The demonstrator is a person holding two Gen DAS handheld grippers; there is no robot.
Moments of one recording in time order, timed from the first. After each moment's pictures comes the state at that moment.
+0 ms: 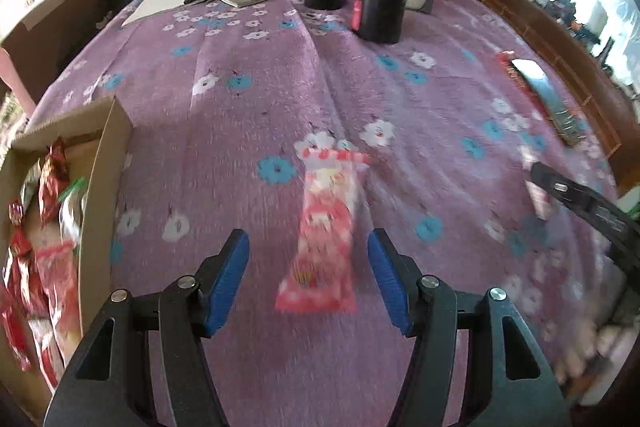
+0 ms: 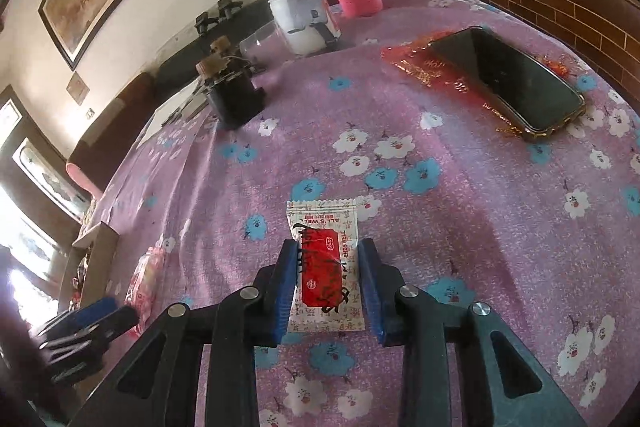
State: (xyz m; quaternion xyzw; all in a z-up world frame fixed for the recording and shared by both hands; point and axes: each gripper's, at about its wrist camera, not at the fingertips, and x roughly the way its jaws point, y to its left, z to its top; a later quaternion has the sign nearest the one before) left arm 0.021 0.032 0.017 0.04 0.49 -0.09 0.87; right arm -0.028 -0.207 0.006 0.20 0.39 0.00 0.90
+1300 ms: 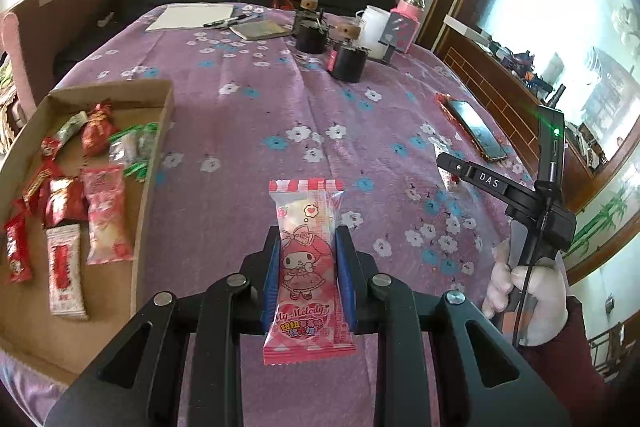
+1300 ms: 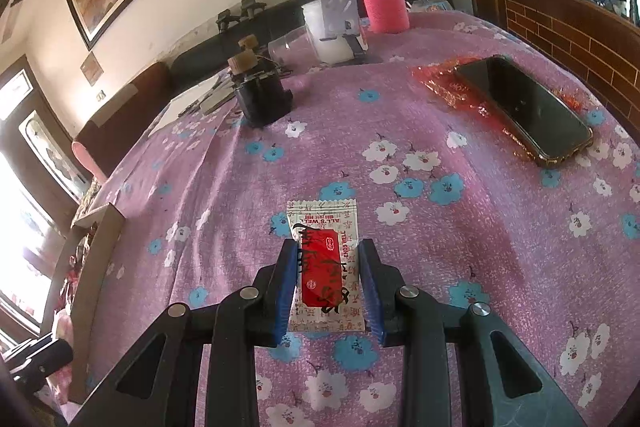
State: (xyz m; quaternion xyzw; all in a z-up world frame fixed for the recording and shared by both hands) left arm -0.086 0.085 0.072 -0.06 0.42 -0.15 0.89; right arm -0.033 -0.186 0.016 0.15 0.37 0.02 0.92
